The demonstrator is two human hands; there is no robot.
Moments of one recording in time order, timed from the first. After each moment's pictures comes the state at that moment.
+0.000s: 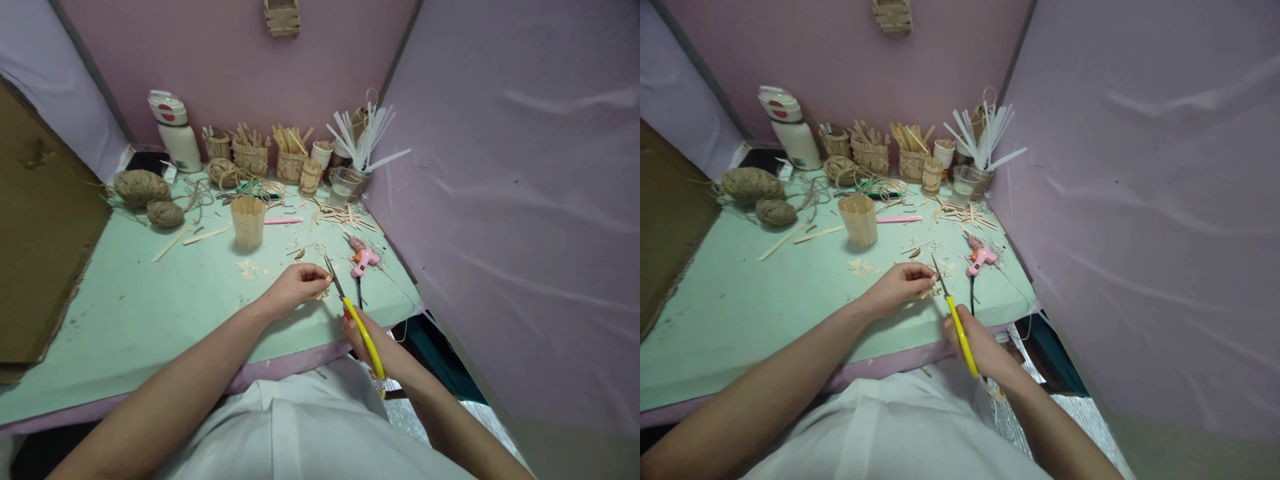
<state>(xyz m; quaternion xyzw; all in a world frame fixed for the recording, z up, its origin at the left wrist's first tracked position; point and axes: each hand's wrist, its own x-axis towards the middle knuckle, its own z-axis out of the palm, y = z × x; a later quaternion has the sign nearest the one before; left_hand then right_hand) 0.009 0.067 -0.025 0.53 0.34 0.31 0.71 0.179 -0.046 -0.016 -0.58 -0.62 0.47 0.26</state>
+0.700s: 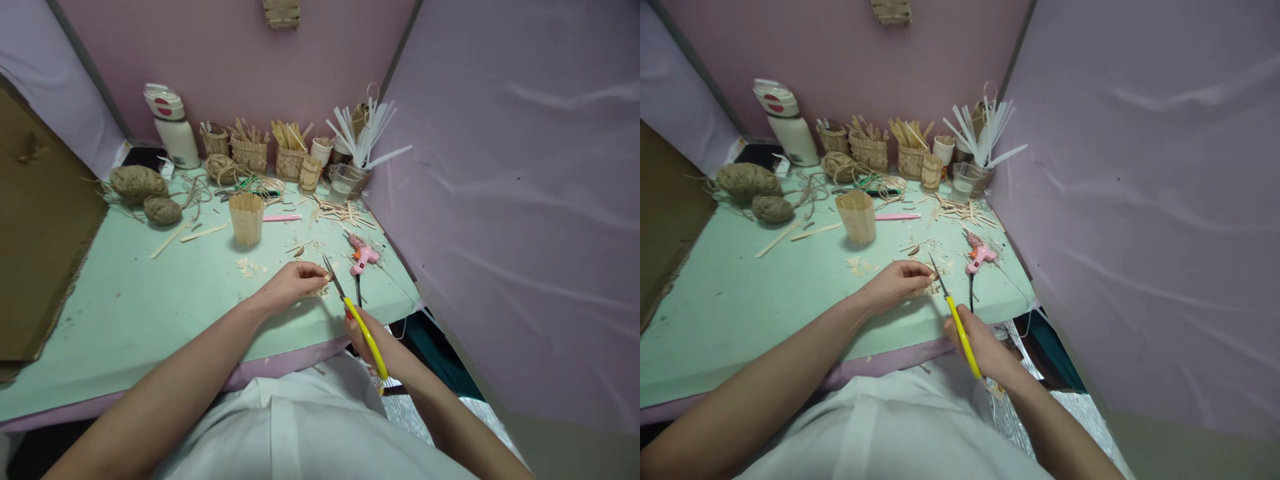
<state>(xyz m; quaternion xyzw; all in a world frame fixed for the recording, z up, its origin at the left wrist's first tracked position) 0.005 0.067 -0.017 0.54 0.35 0.30 0.70 0.189 -0.049 -0.021 -0.60 -0.63 0.44 0.24</state>
